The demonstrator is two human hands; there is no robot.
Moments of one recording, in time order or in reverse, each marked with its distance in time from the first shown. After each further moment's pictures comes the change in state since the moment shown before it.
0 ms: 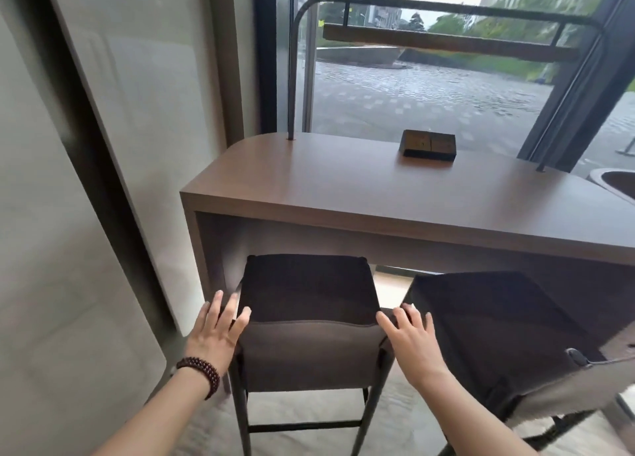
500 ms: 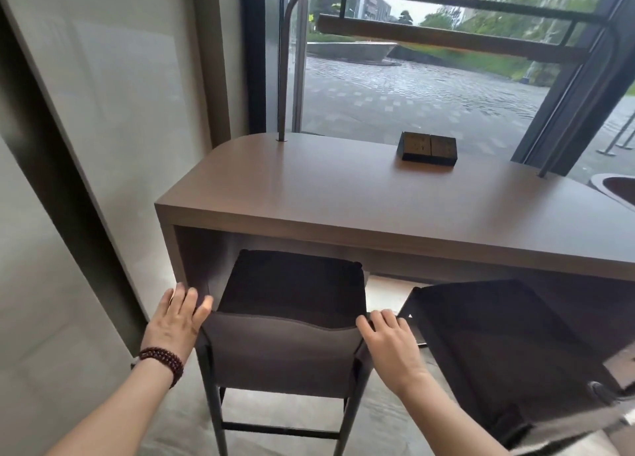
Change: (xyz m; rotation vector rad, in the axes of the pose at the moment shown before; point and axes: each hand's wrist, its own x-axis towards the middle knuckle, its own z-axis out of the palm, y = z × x) left_hand 0.091 -0.057 0.038 0.231 0.025 -0.055; right_hand 0.054 -0.028 -0.024 -0.005 0.268 -0.114
